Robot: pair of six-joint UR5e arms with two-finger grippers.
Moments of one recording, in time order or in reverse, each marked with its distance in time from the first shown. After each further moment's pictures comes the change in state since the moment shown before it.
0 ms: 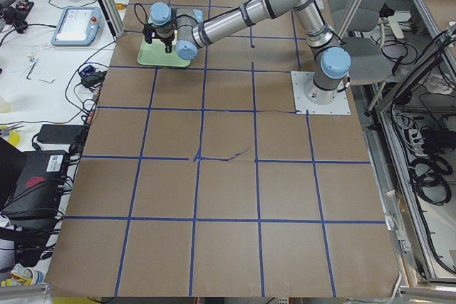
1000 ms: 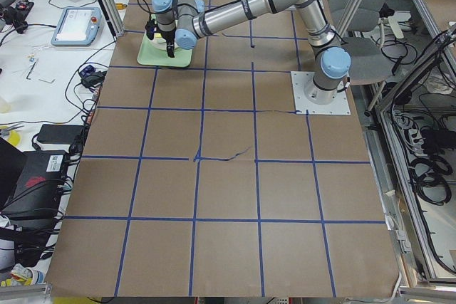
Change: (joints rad) left arm -0.018 0.137 -0.065 -0.113 0.278 0.032; right arm 0.000 0.000 0.000 -0.001 -0.001 -0.001
